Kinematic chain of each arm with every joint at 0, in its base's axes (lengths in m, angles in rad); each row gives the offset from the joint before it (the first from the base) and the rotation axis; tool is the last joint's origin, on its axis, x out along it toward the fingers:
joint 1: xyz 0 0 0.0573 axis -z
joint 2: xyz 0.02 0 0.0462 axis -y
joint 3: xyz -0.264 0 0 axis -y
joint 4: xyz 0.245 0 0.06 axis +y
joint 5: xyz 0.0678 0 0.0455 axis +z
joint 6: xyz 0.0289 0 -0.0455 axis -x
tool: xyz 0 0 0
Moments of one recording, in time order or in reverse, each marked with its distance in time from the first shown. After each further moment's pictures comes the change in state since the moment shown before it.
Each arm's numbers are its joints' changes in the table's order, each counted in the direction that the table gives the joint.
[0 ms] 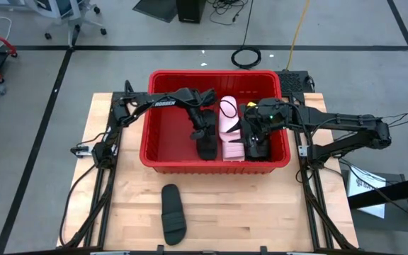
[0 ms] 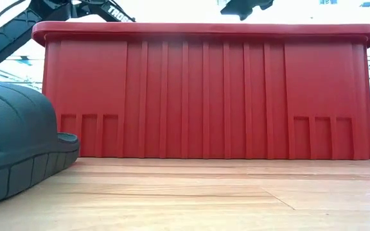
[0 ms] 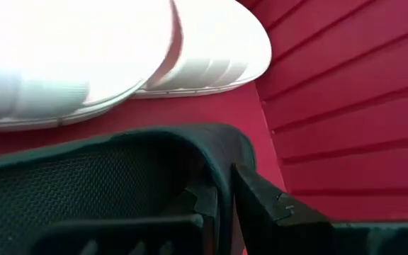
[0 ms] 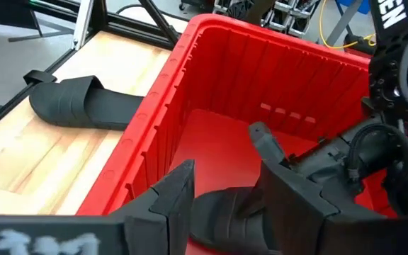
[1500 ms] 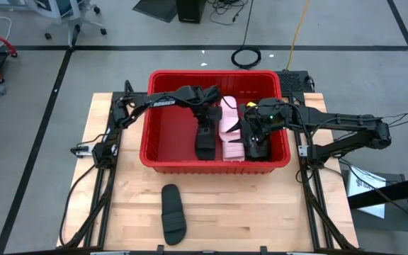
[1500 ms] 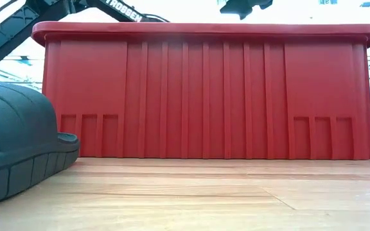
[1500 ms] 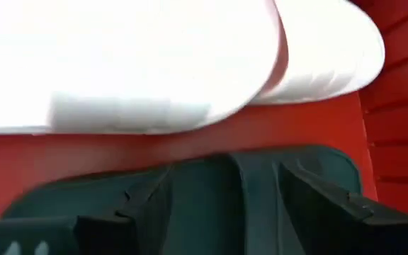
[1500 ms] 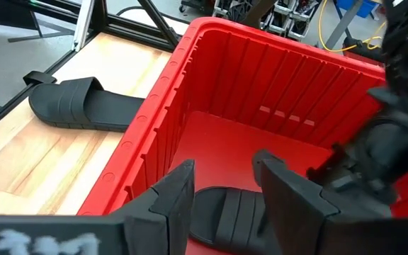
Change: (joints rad) left arm 0.037 0.022 0.086 -0.039 0.379 0.095; right arm 0.000 0.000 0.000 -0.007 -0.002 0.006
